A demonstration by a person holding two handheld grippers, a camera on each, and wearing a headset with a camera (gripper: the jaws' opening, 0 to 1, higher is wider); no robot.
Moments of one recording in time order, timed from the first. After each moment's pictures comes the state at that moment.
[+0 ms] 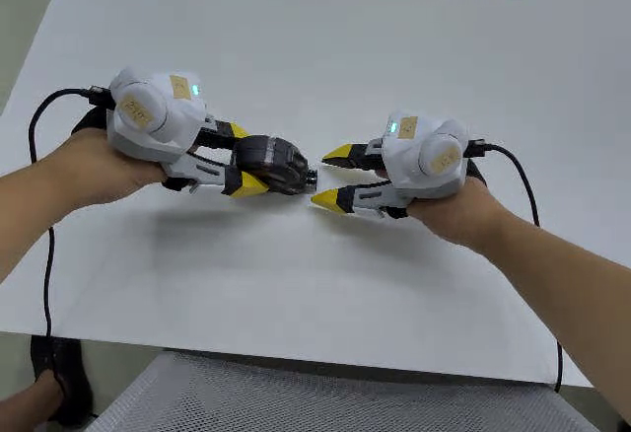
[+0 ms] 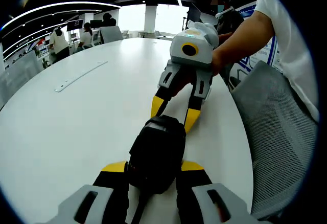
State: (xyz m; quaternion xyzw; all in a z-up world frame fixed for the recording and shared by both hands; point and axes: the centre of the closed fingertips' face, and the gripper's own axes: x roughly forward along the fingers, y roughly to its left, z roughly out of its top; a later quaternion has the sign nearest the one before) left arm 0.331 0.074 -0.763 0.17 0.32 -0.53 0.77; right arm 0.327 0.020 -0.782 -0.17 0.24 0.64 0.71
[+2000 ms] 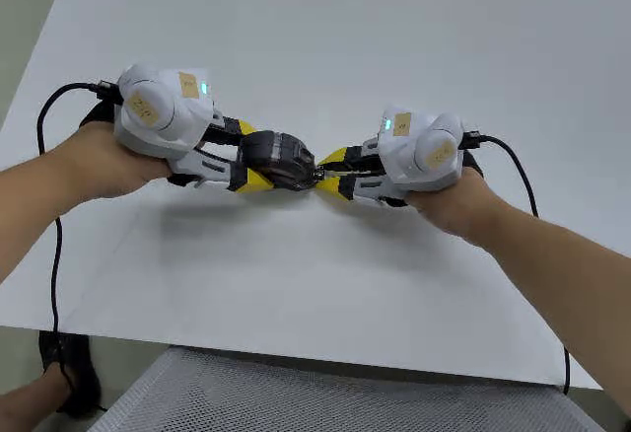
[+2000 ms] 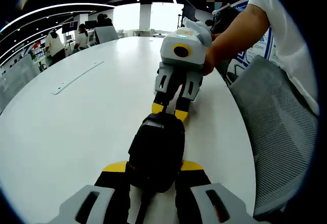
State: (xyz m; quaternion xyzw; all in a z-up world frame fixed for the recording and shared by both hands) left arm 0.332 0.073 -0.765 0.19 0.31 -0.54 0.76; right arm 0.330 0.031 -0.788 -0.19 0.22 0.66 0.69
